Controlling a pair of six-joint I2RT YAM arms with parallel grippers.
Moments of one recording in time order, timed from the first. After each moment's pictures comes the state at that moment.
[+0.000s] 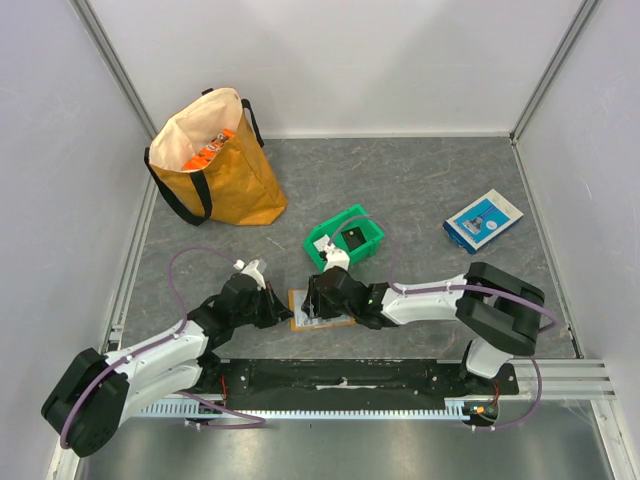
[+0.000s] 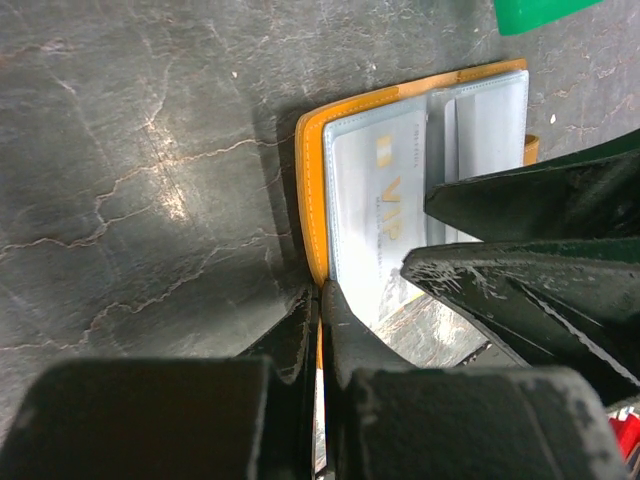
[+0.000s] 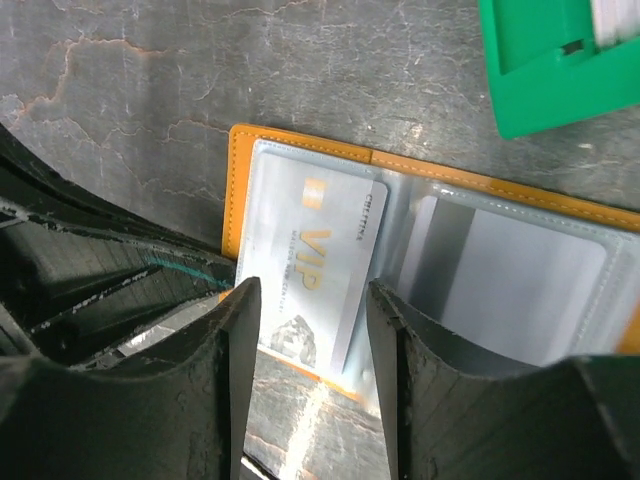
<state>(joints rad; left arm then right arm) -0.63 0.90 0.15 0.03 0.17 -0.84 1.14 1.68 0.77 0.17 0.20 0.87</state>
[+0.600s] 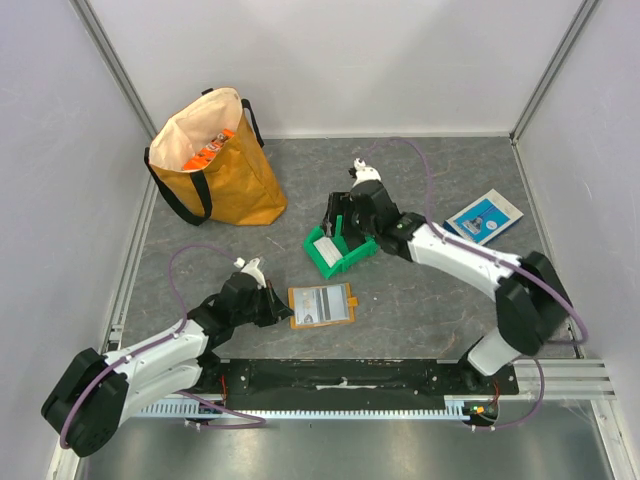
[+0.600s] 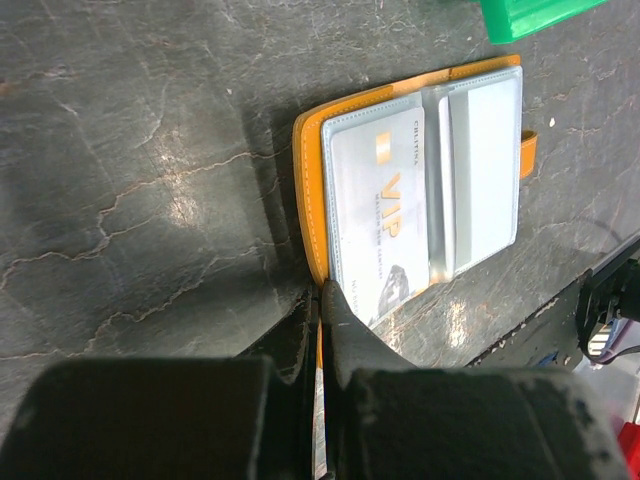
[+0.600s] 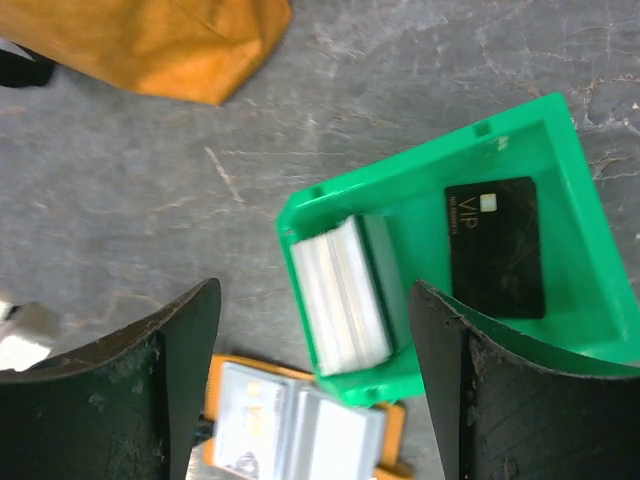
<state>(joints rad) -0.63 0.90 0.16 0.03 0.16 -0.82 0.76 1.53 1.10 -0.14 0.15 0.59</state>
